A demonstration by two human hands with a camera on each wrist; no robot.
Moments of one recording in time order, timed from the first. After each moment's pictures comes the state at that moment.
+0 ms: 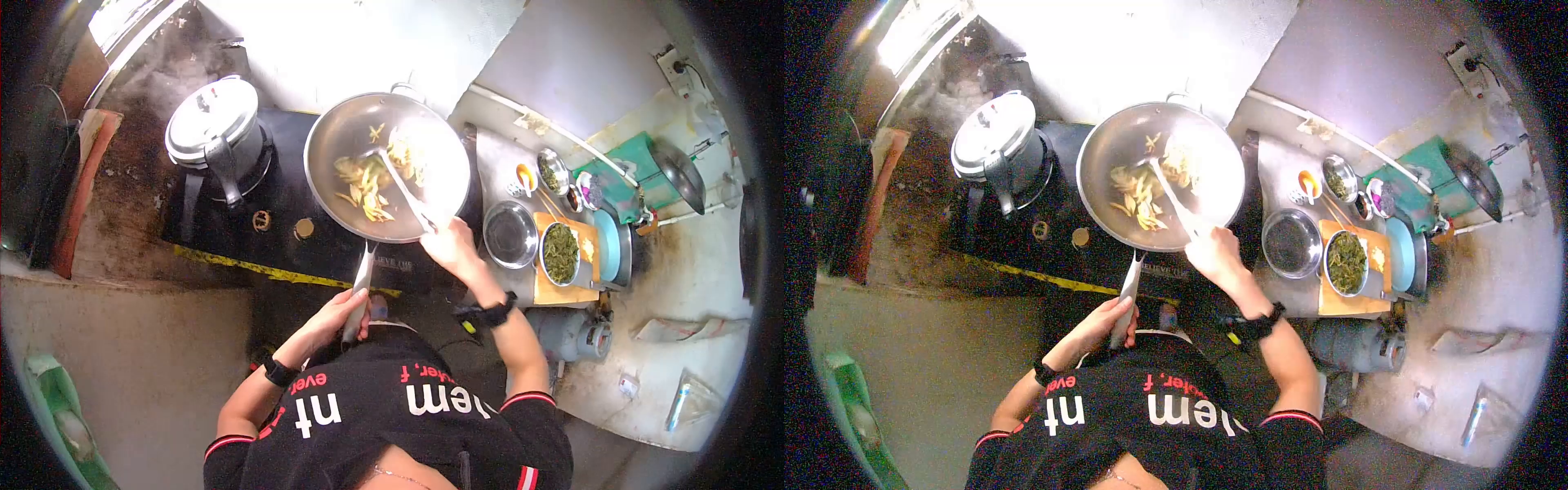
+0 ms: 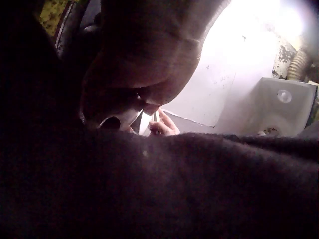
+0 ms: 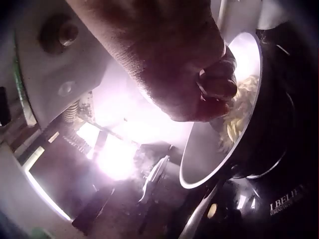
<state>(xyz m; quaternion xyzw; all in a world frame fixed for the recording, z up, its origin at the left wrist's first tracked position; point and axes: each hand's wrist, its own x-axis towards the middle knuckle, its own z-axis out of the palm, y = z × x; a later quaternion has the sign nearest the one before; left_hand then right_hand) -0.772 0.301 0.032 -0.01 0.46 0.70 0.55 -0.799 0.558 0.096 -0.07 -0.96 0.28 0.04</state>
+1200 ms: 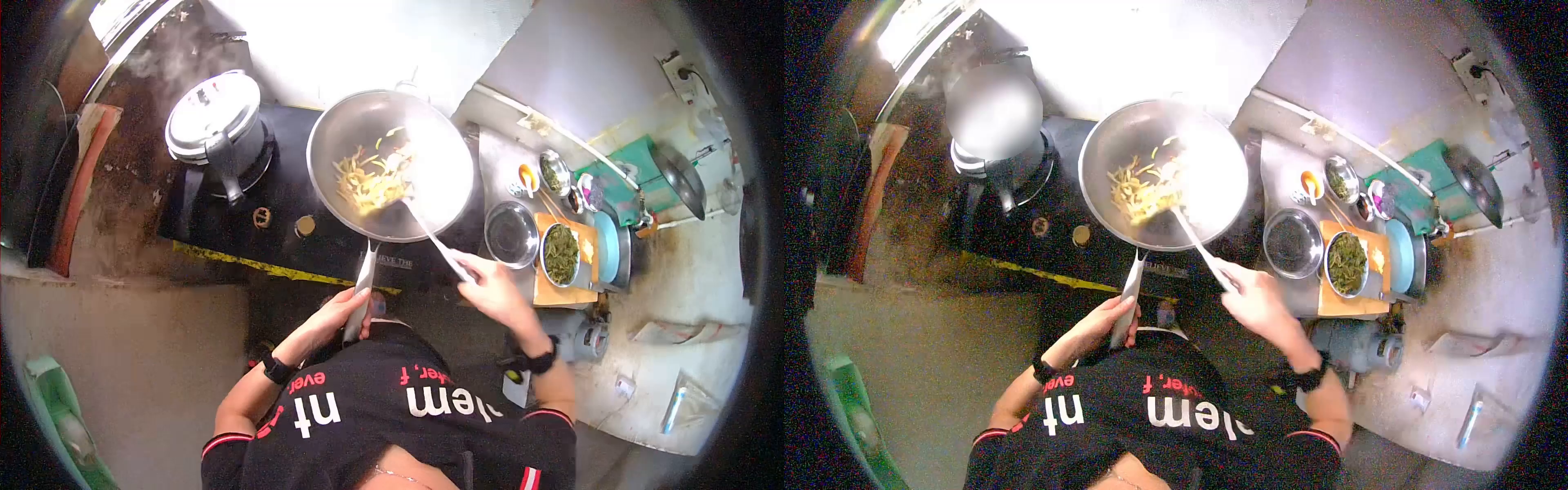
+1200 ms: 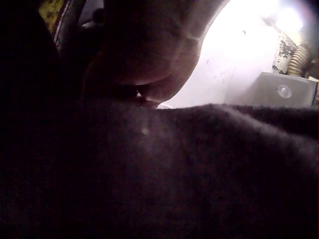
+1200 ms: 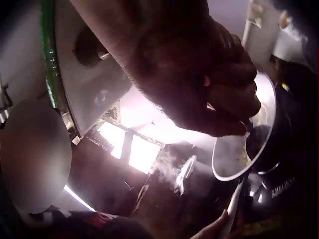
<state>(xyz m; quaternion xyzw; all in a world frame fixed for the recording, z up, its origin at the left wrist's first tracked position) -0.775 0.300 0.039 -0.01 0.45 0.69 0.56 -0.726 0.563 0.168 -0.09 -0.93 0.35 -0.11</state>
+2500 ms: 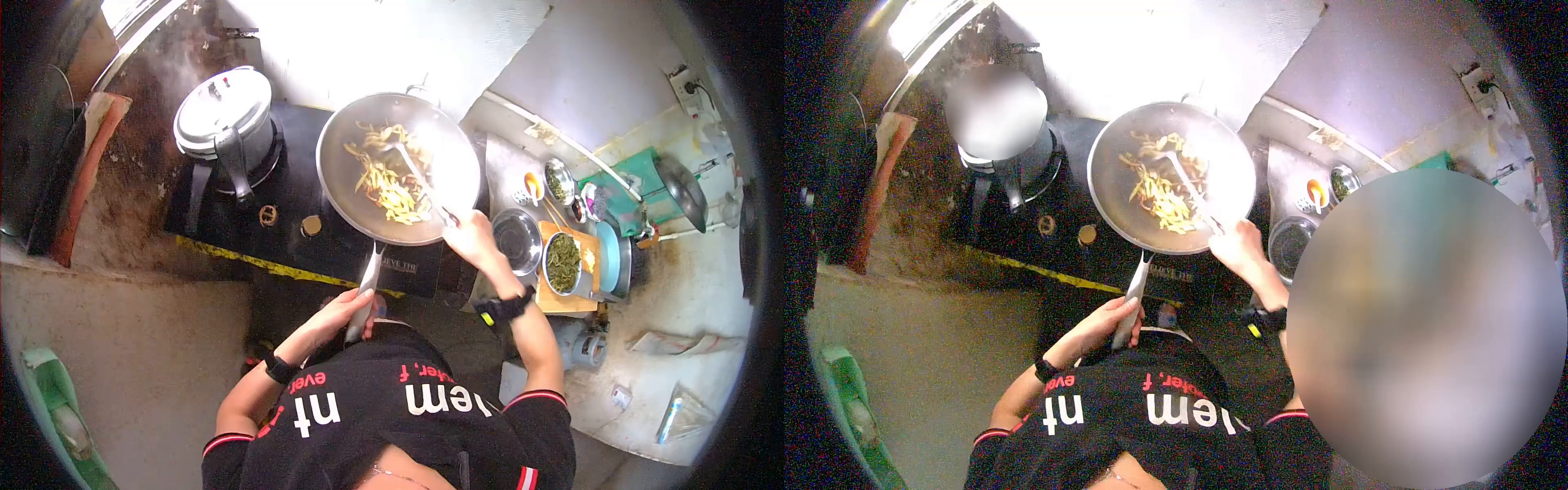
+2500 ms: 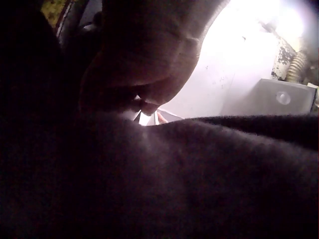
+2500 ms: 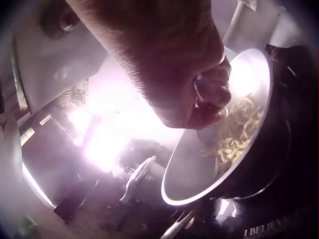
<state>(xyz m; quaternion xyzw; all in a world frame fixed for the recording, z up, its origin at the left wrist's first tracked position) -0.778 0.298 0.037 0.00 0.45 0.69 0.57 -0.812 0.579 0.104 -0.04 -0.98 0.22 0.02</state>
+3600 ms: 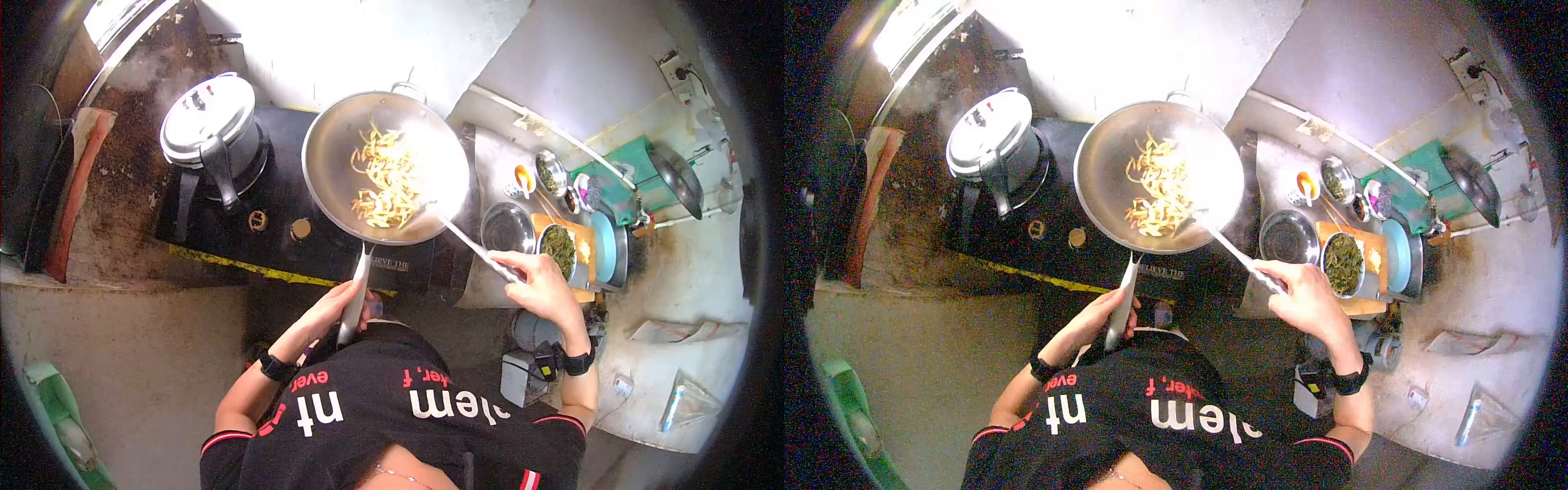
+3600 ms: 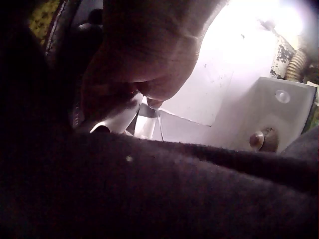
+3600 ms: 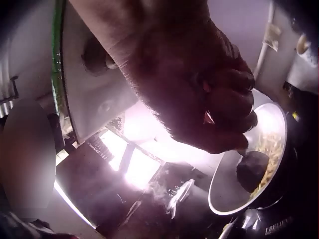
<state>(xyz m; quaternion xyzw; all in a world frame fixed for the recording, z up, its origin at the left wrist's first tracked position) -0.789 0.301 0.042 0.05 0.47 0.69 0.54 -0.728 0.591 0.237 -0.10 -0.95 0.27 -0.15</state>
